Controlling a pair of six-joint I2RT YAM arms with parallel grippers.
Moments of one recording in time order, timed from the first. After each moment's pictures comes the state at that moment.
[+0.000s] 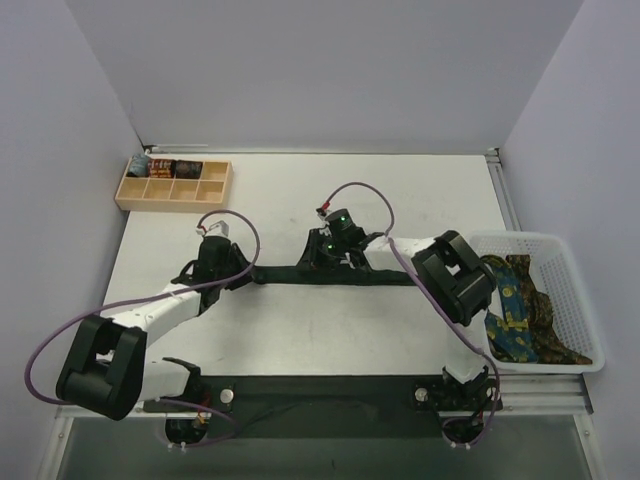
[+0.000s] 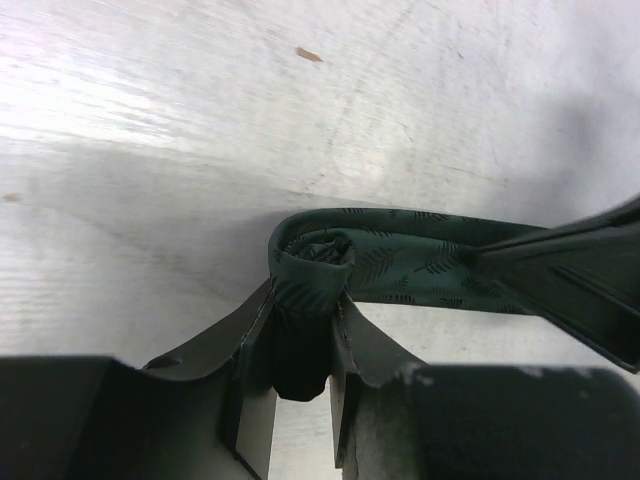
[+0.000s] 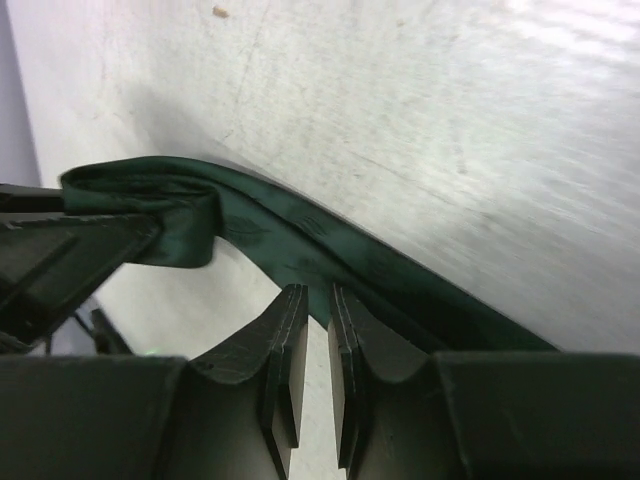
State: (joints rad) left arm -0.34 1.29 0.49 0.09 0.02 -0.72; right arm 0.67 1.99 1.09 0.15 -0.40 0.74
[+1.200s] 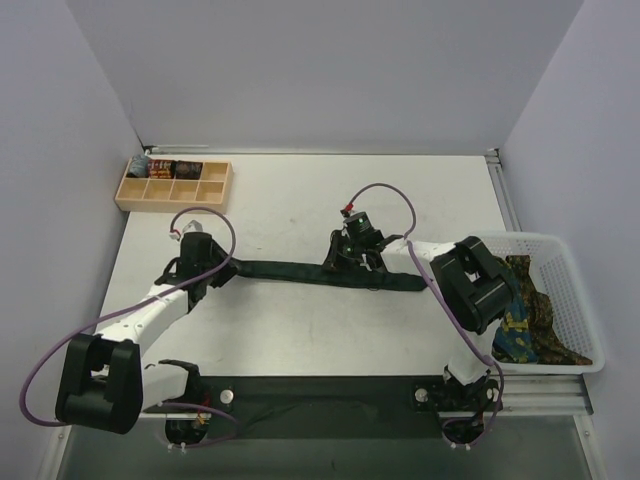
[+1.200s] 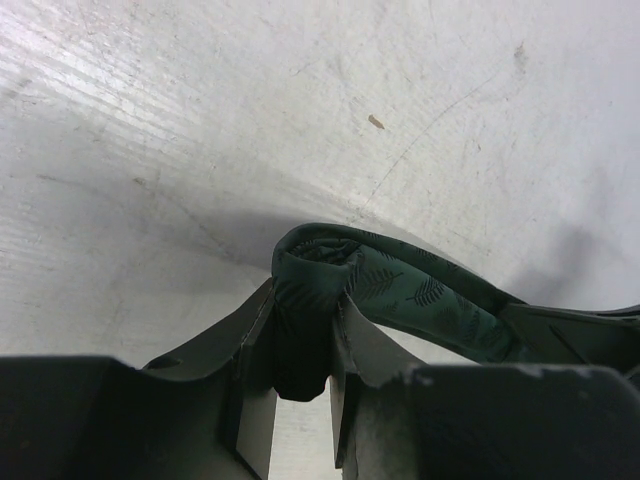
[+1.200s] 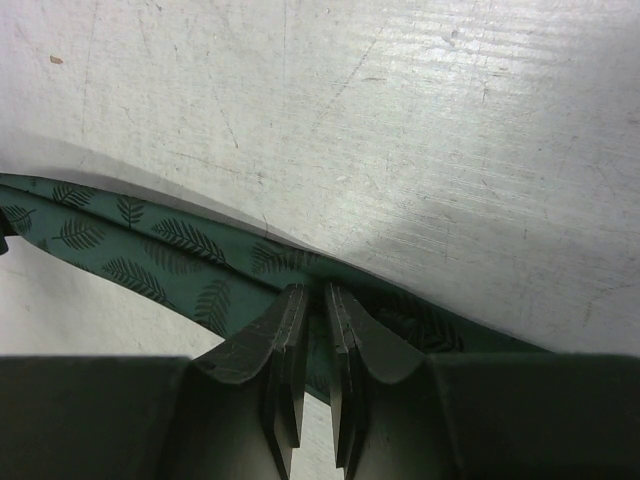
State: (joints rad) left arm -0.22 1.20 0.54 -0.11 -0.03 -0.86; right arm 0.59 1.85 0.97 0.03 -0.18 0.65
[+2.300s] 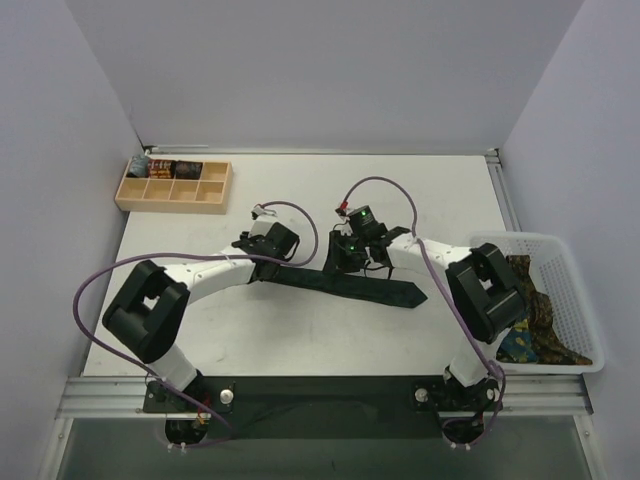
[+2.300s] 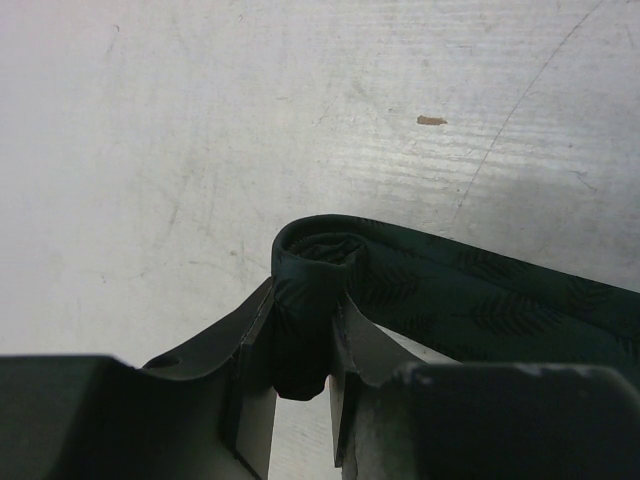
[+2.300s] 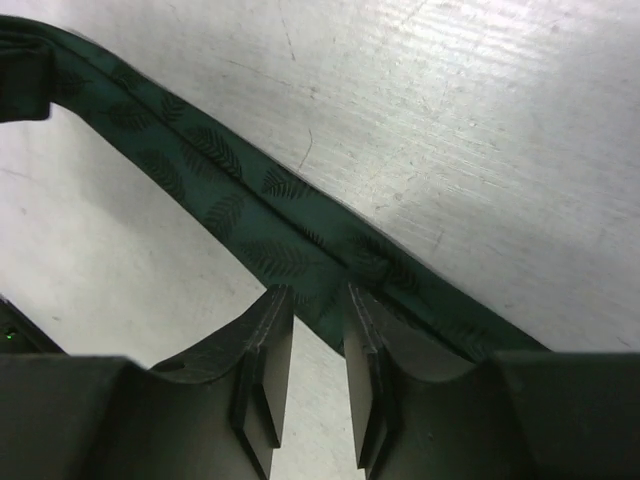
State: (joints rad) left arm -0.66 1.62 0.95 -0.43 -0.78 -0.45; right arm 0.60 1.78 1.02 -0.17 -0.29 0.49
